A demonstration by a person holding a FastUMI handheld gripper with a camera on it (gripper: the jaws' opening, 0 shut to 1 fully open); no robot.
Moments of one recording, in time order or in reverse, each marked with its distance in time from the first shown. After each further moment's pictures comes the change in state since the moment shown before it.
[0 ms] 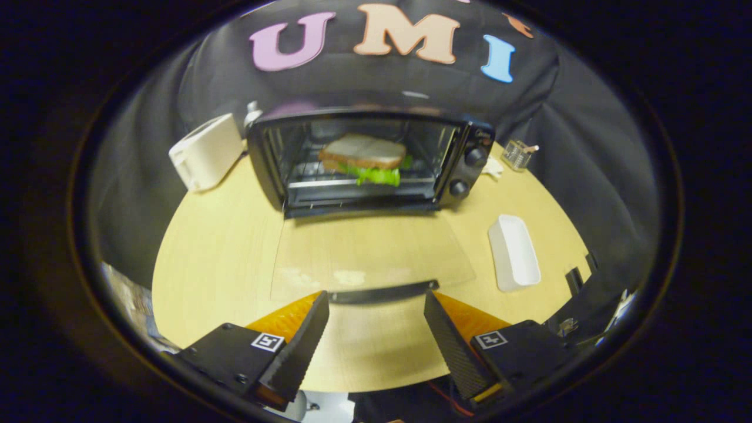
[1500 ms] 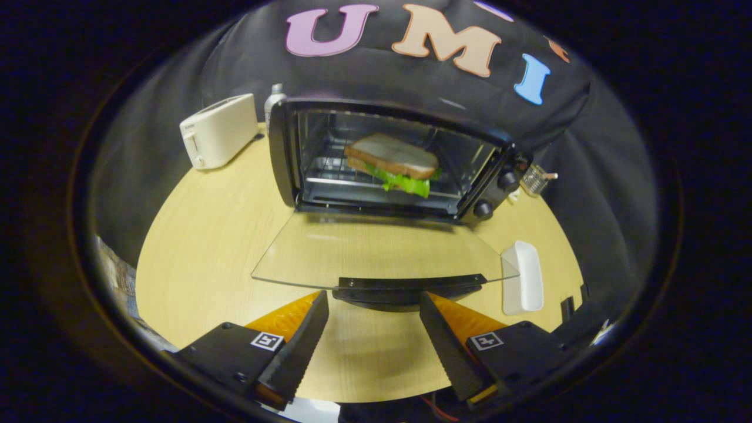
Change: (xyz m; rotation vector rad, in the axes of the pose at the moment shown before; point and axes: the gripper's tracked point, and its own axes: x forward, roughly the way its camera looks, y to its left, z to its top) arm 0.012 0.019 0.051 -0.130 -0.089 -0.033
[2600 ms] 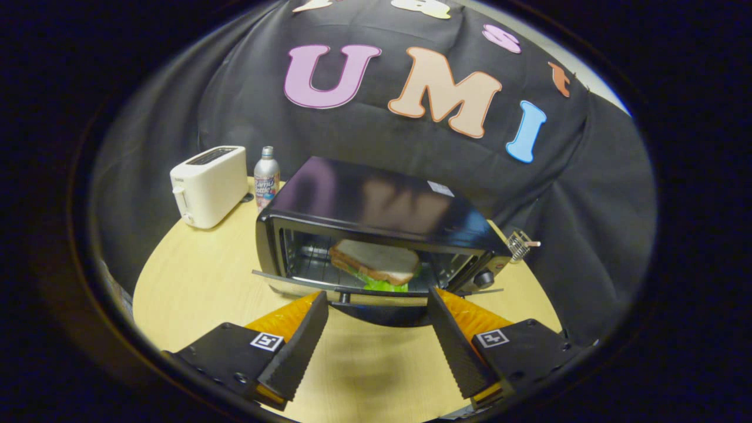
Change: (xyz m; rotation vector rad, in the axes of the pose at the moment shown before) arm 0.011 -0.012 0.122 -0.040 -0.258 -0.065
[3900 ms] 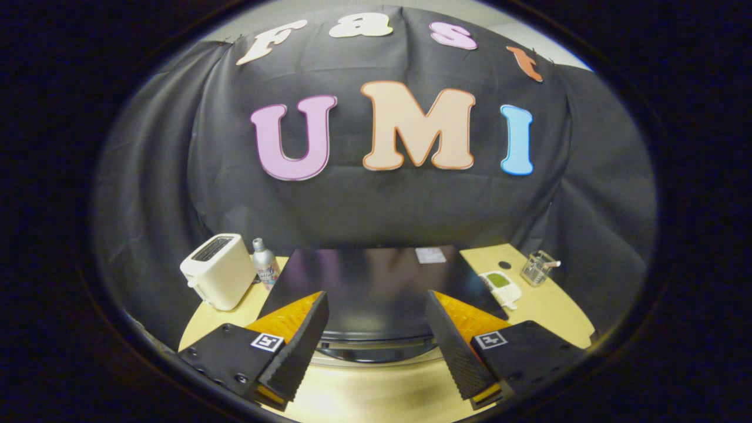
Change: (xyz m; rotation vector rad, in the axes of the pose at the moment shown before) arm 0.015 -0.066 0.118 0.243 -0.190 0.107
